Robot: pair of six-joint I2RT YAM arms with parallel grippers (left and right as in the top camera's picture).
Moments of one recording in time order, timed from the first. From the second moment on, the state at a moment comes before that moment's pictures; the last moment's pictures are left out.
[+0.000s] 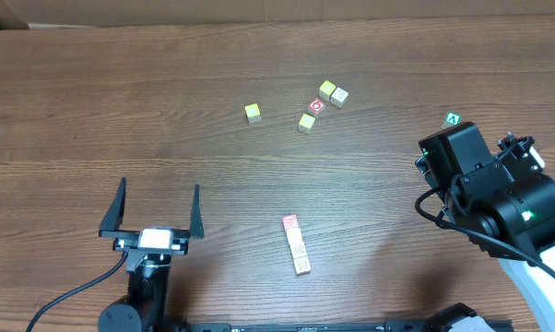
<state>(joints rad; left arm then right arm) -0.04 0.02 0.12 0.23 0.07 0.21 0.43 1.16 1.42 -1.47 0.48 1.33</state>
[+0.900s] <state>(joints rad) 0.03 0.02 0.01 -0.07 0.05 0.19 0.43 1.16 1.42 -1.47 0.48 1.33</state>
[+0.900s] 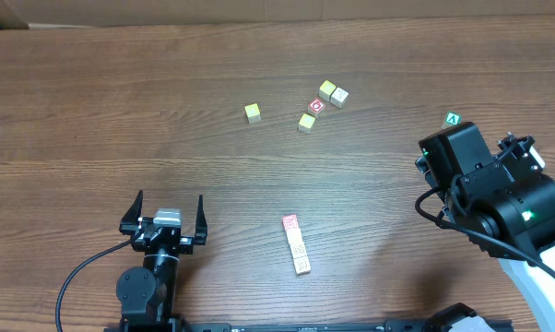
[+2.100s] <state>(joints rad) 0.03 0.02 0.01 -0.07 0.05 0.17 0.43 1.16 1.42 -1.47 0.48 1.33</state>
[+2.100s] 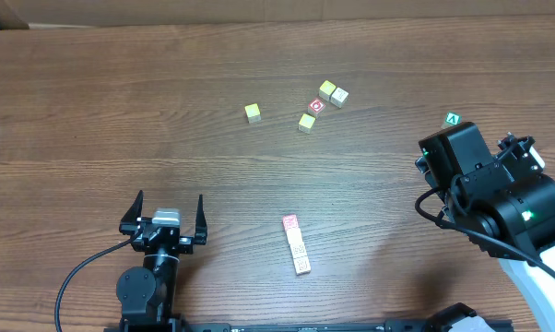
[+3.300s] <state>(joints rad) 0.03 0.02 0.01 -0.08 0.05 0.16 0.15 0.55 0.83 -0.35 0.18 0.19</state>
